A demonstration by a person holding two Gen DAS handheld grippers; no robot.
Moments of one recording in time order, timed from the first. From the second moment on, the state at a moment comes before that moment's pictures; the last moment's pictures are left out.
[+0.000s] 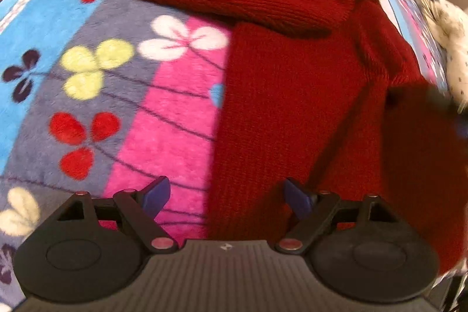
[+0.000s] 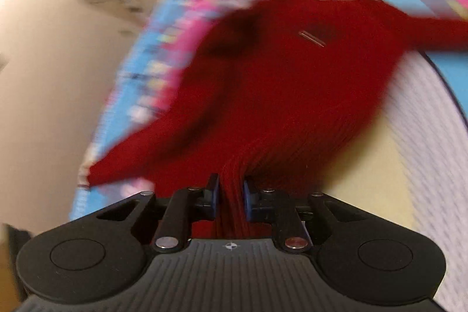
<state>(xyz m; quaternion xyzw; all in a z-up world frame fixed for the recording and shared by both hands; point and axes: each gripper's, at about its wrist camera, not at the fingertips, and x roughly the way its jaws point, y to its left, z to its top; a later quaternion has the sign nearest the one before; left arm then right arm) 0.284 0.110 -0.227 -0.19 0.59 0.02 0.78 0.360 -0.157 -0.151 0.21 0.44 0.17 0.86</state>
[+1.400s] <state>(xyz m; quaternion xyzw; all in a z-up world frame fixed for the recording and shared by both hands) 0.288 0.084 -0.238 -0.17 0.62 0.05 0.76 0.223 -0.404 -0.190 0.35 0.41 -0.15 0.83</state>
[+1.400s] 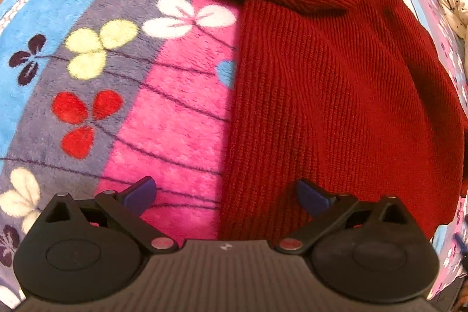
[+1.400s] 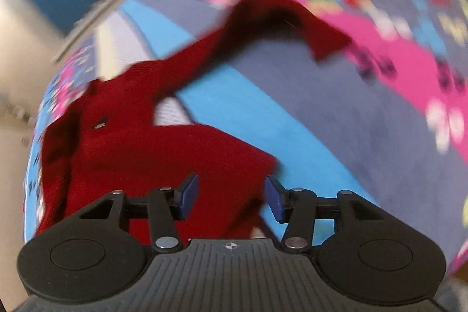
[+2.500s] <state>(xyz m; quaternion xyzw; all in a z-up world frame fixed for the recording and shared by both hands) 0.256 0.070 -0.219 -0.07 0.57 0.02 0.82 0.265 -0.385 -0.228 0.15 0.41 -0.18 0.88</state>
